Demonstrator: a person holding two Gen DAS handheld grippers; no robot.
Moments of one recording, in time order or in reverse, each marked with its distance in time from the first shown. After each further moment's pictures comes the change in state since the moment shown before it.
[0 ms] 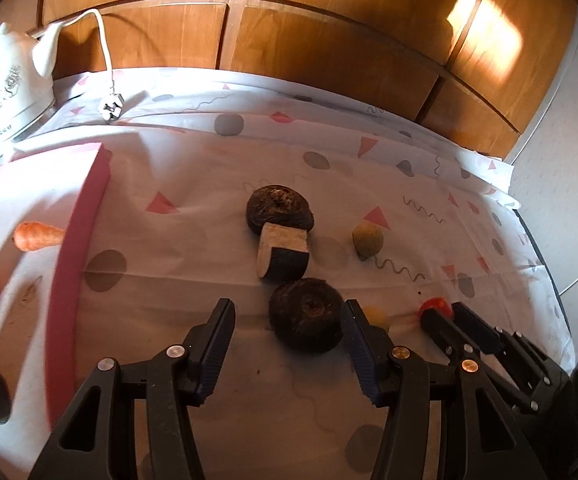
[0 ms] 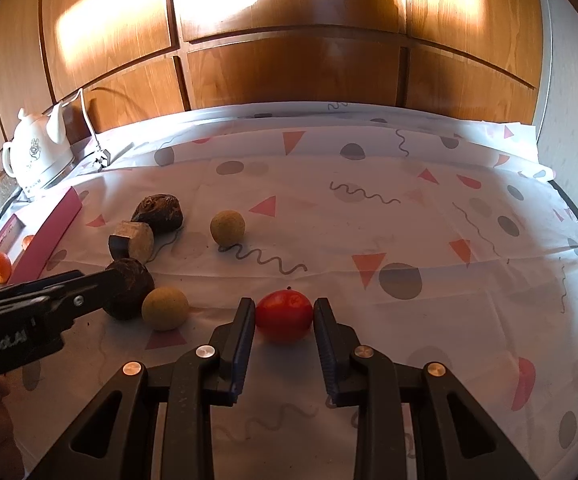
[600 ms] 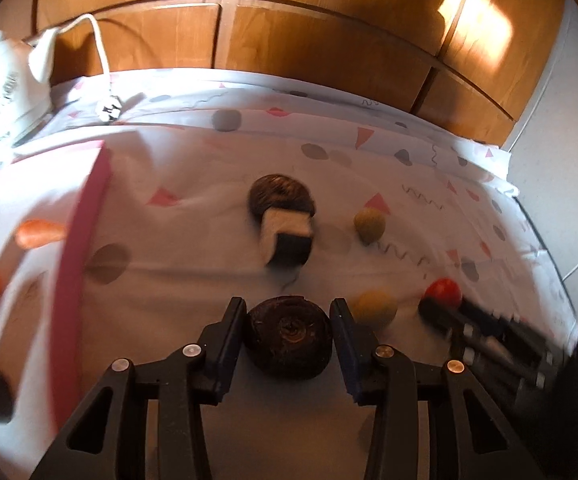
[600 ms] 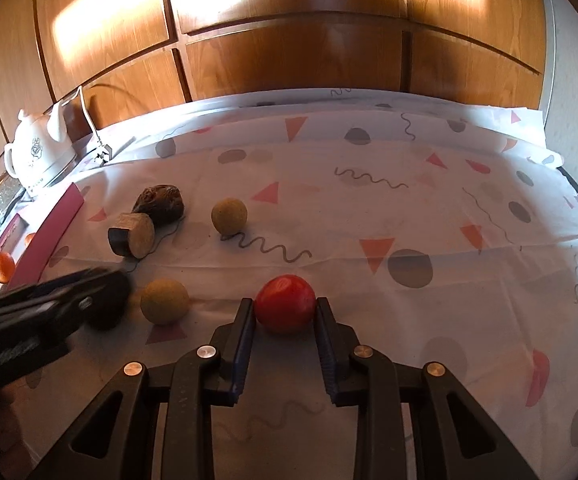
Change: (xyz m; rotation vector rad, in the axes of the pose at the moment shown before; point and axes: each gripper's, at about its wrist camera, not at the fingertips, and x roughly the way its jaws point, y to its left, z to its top) left arm -0.008 0.006 -0.014 0.050 -0.007 0.013; right arm 0.008 -0.003 -0.002 0.022 0.038 0.036
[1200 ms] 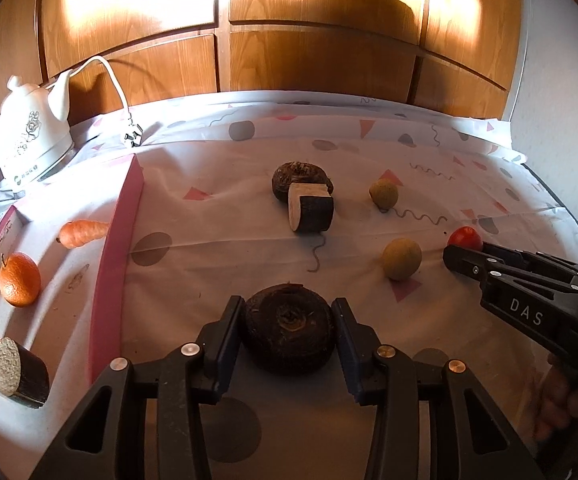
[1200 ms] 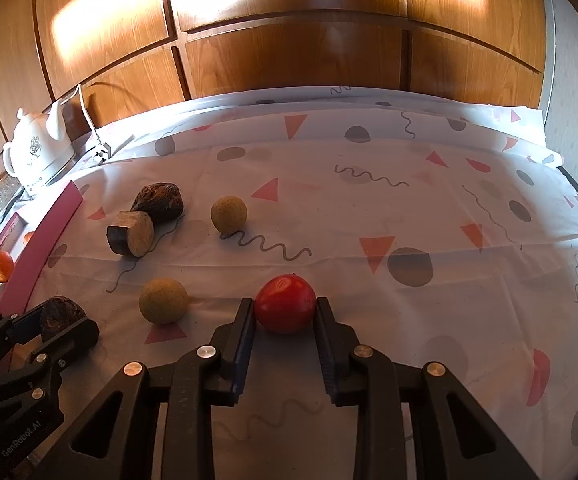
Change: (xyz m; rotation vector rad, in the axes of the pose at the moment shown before) left arm -0.010 0.002 -0.035 0.138 -0.093 0.101; right arm 0.001 0.001 0.000 -0.002 0.004 -0.006
